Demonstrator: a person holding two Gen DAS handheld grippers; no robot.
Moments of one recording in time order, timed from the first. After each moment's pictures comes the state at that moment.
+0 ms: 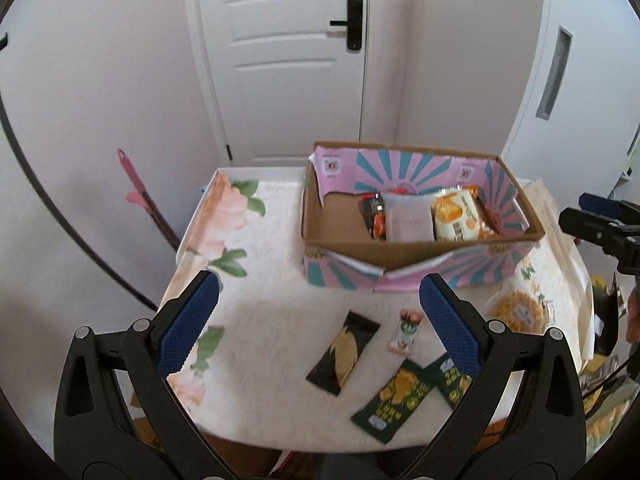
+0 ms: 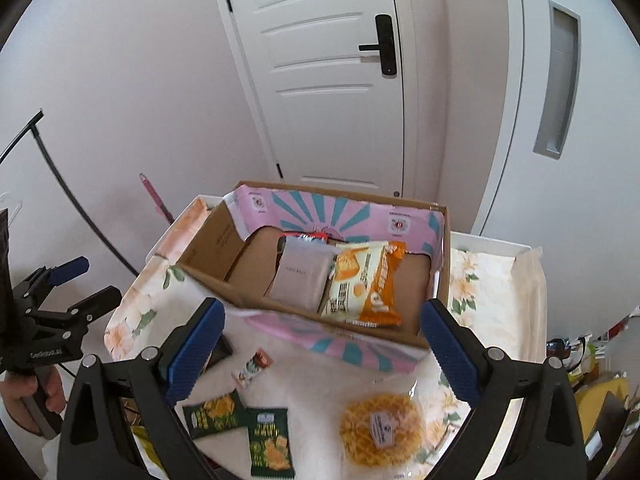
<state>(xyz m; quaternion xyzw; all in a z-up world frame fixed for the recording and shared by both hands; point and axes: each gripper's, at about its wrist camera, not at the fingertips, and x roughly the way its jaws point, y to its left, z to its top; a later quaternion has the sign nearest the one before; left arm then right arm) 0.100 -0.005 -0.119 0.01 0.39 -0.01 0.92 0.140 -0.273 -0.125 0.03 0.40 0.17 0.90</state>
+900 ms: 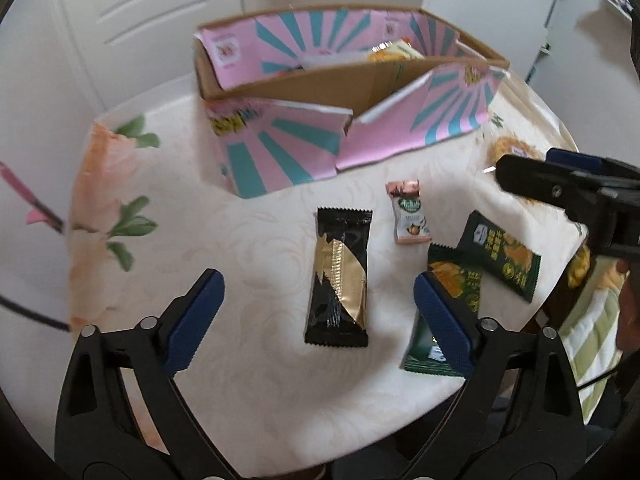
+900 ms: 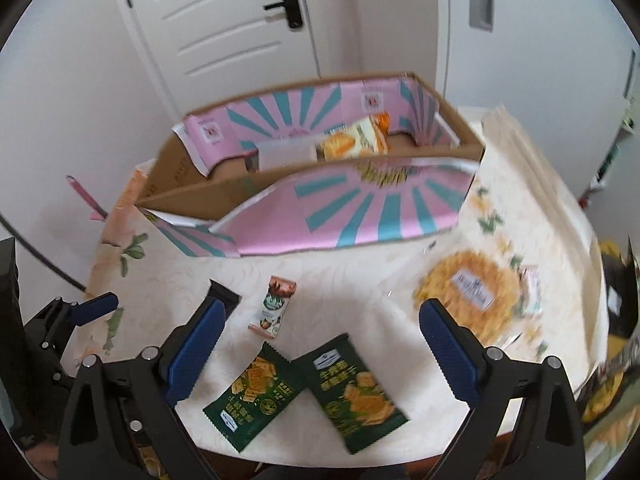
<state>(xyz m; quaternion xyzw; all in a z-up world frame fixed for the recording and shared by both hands) 0.120 0.010 -0.250 0.11 0.48 -0.23 0.84 0.088 -0.183 -0.218 0.11 0.46 -0.02 0.88</state>
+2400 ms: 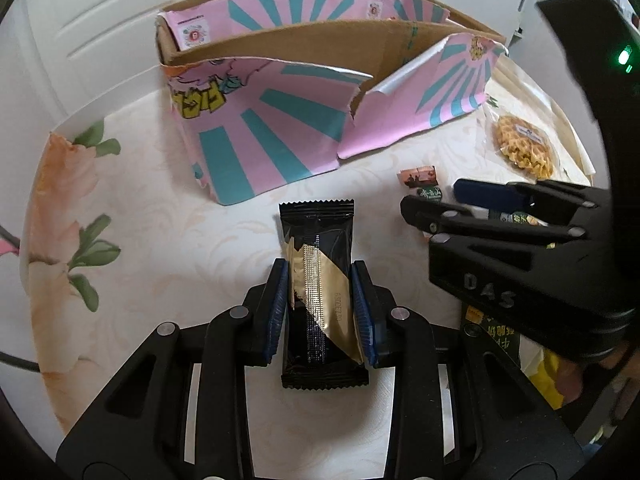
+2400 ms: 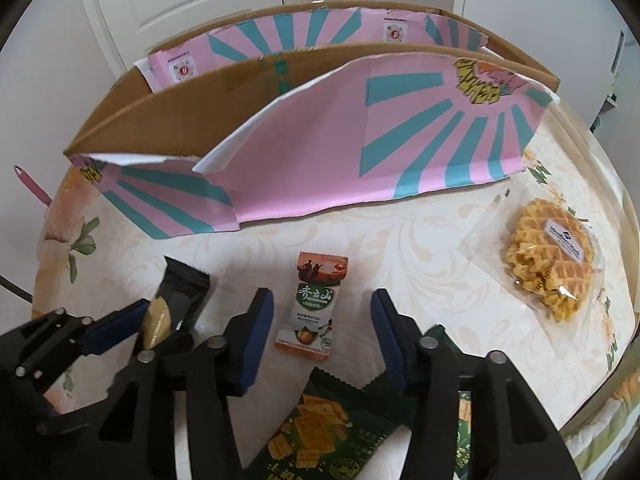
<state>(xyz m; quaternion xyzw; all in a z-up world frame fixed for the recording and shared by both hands) 0.147 0.016 -0.282 0.12 0.46 -0.29 0.83 0.142 -0.117 -0.293 0.10 0.50 -0.09 0.86</state>
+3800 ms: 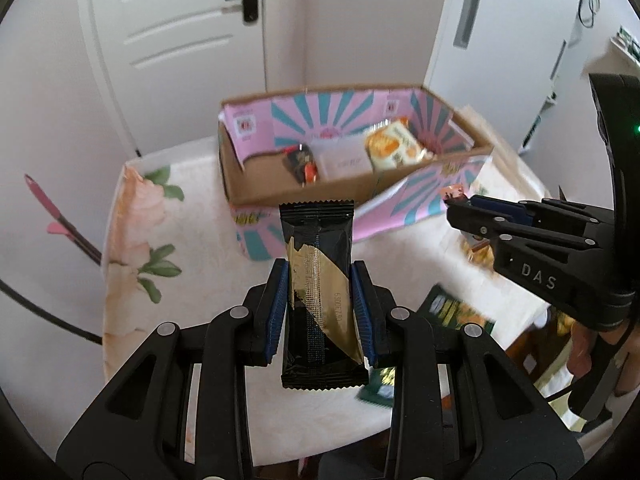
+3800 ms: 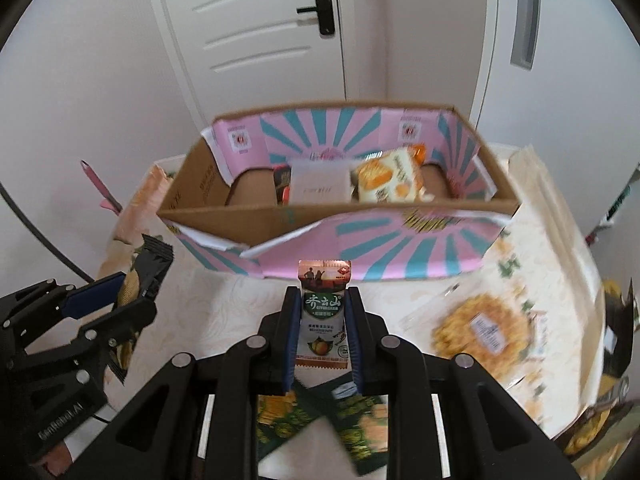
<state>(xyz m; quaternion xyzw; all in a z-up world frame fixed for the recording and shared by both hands) 0.108 -0.004 -0.164 0.07 0.42 -0.19 0.89 0.109 -0.172 -0.192 0.06 0.44 0.02 0.89</state>
